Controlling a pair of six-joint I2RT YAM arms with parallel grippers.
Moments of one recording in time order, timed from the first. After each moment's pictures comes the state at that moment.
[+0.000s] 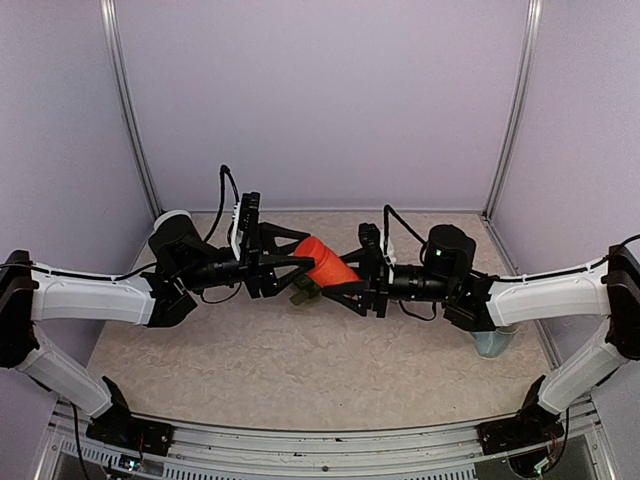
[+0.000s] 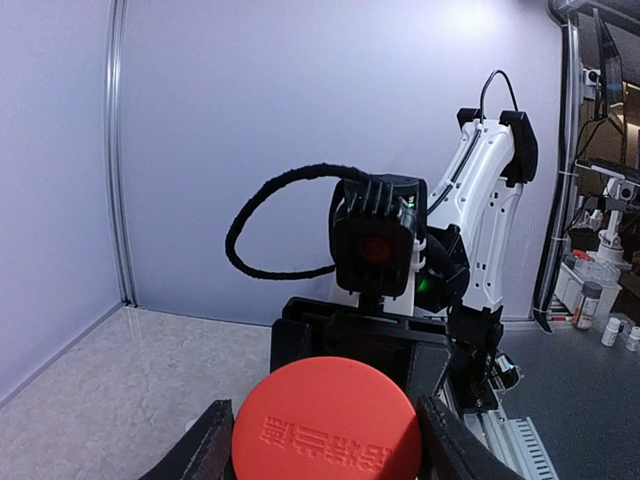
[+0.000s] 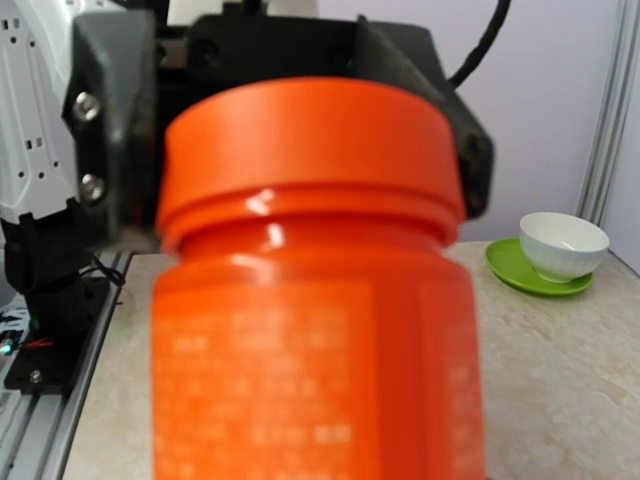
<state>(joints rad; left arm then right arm) -0.80 1.42 0.74 0.91 0.65 -0.14 0.87 1.47 0.76 0.71 -0.56 -0.07</state>
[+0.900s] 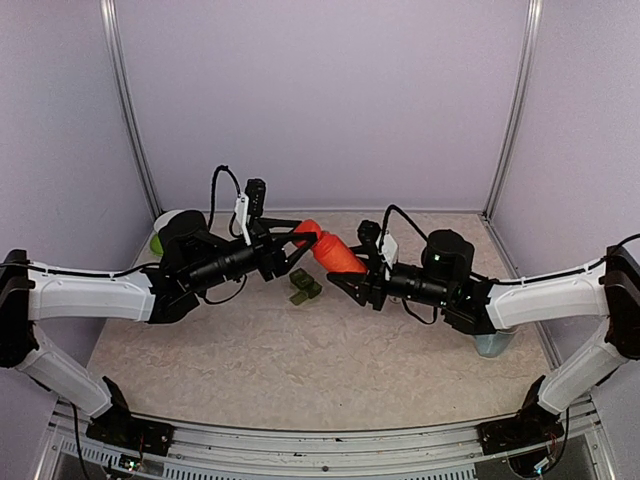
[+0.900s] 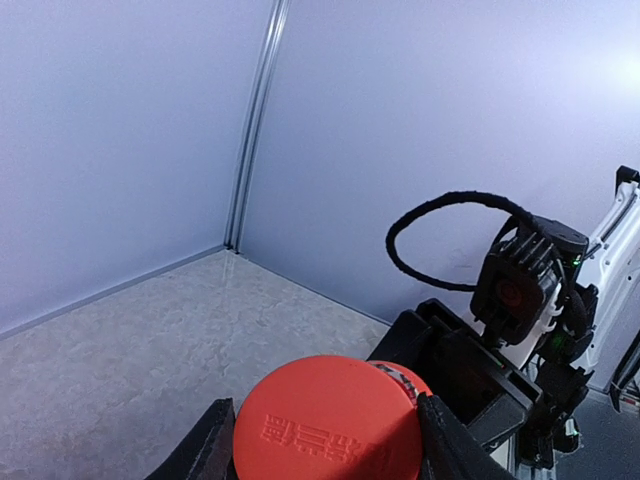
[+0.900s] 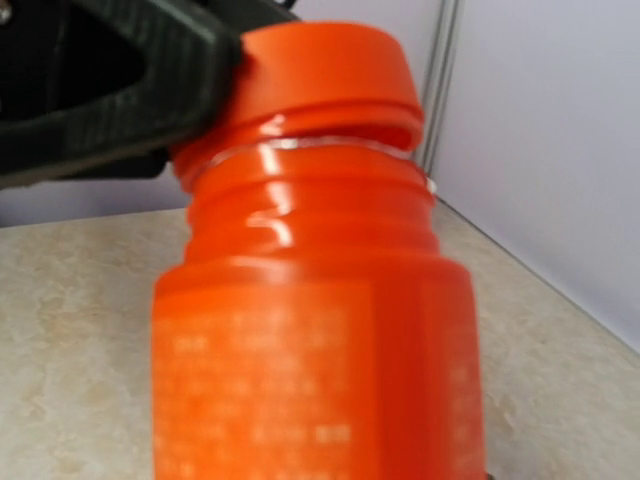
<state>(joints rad) -0.83 1.42 0.79 0.74 0.28 -0.26 0.87 1.47 0.73 0.70 -0.27 -0.15</state>
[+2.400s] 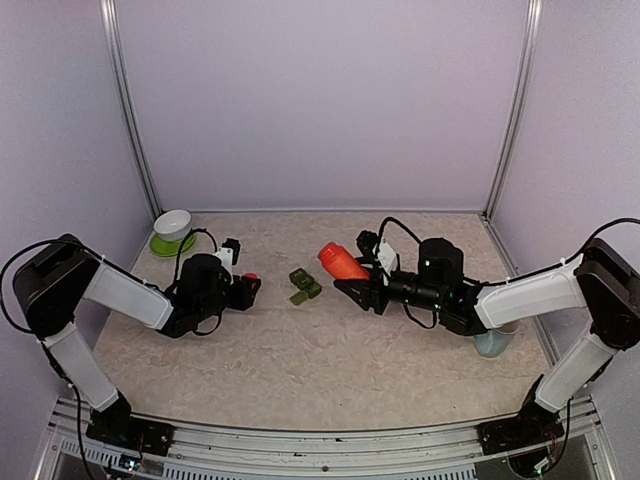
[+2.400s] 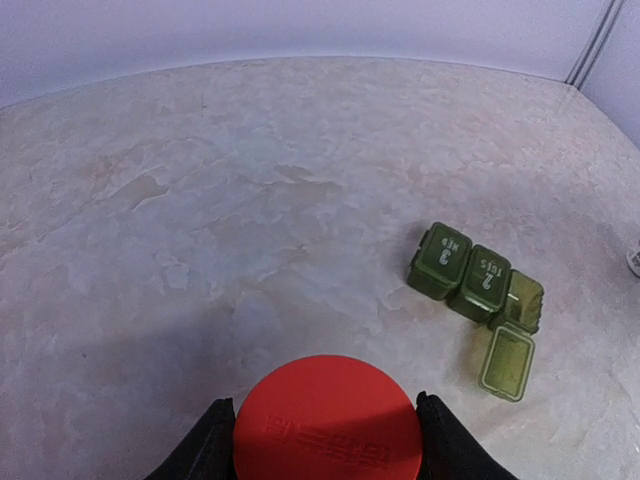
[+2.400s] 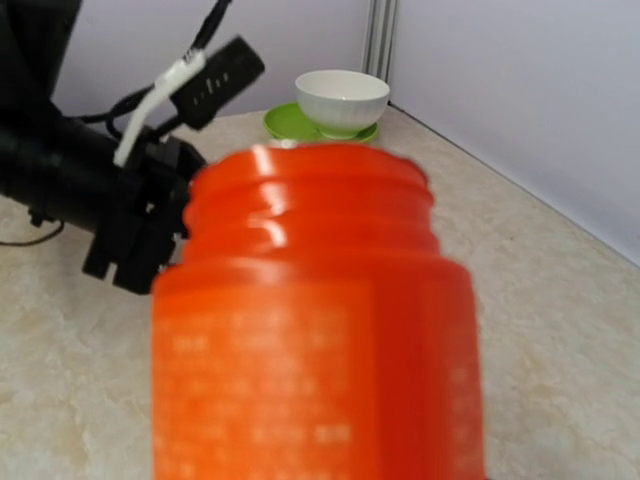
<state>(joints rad) -0.60 1.66 0.59 0.64 -0.17 -0.25 0.80 1.58 0.71 0.73 -0.25 -0.14</state>
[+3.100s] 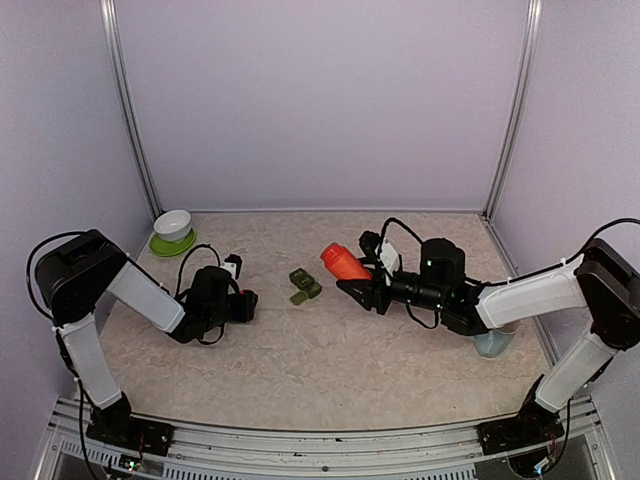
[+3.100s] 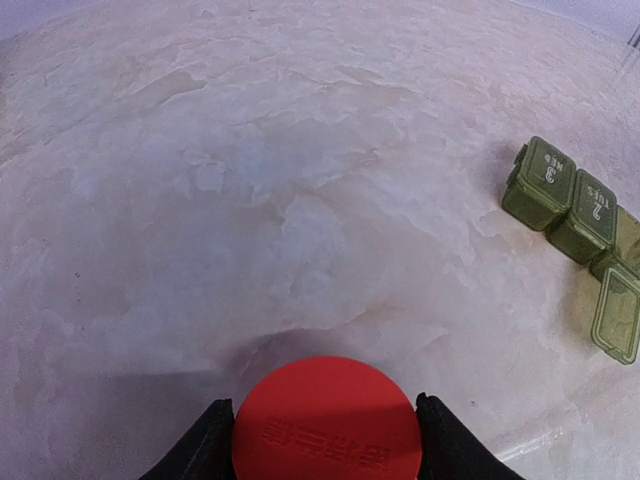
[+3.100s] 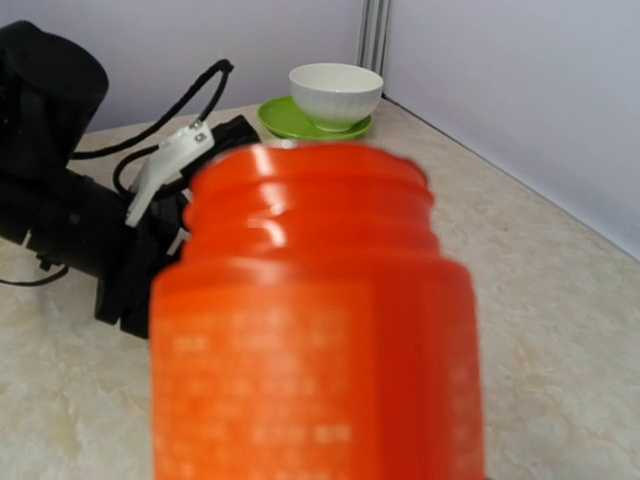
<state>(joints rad) -0.60 1.82 0.60 0.64 -0.25 -0.28 0.79 1.57 0.69 0.73 -0.25 -0.14</state>
